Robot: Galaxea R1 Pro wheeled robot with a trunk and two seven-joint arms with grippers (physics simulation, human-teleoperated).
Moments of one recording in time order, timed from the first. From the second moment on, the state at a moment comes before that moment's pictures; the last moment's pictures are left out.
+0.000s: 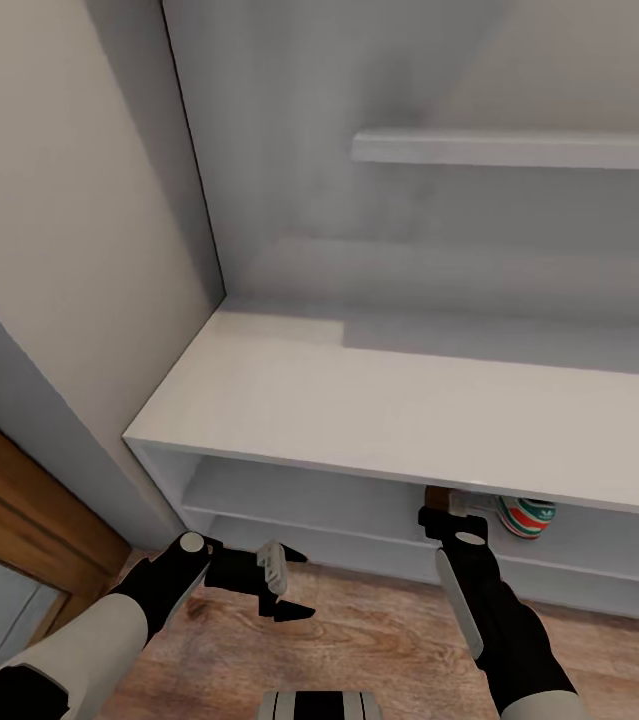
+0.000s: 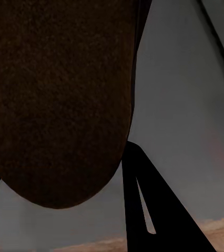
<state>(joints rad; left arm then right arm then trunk) -0.76 0.04 -0.41 -0.43 -0.08 -0.18 -1.14 -0.44 0.06 0.04 -1.18 -0.09 0.52 -0.42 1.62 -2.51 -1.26</state>
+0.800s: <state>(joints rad) -0.76 0.04 -0.41 -0.43 -0.08 -0.18 -1.14 -0.44 0.06 0.04 -1.18 -0.09 0.52 -0.42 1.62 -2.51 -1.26</state>
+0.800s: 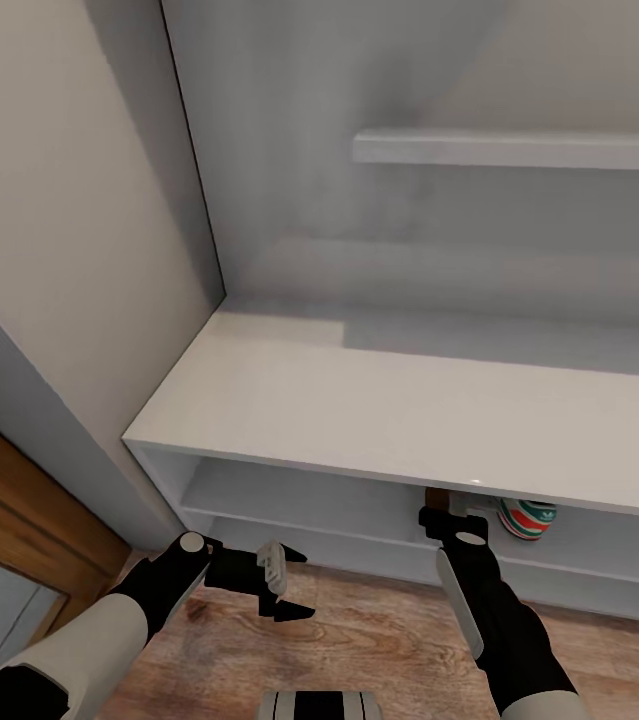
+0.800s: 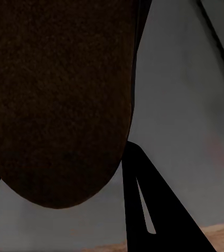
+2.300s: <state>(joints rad) -0.76 0.04 -0.41 -0.43 -0.08 -0.18 -1.14 -0.44 0.06 0.04 -1.18 -0.10 0.52 -0.42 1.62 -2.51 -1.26</state>
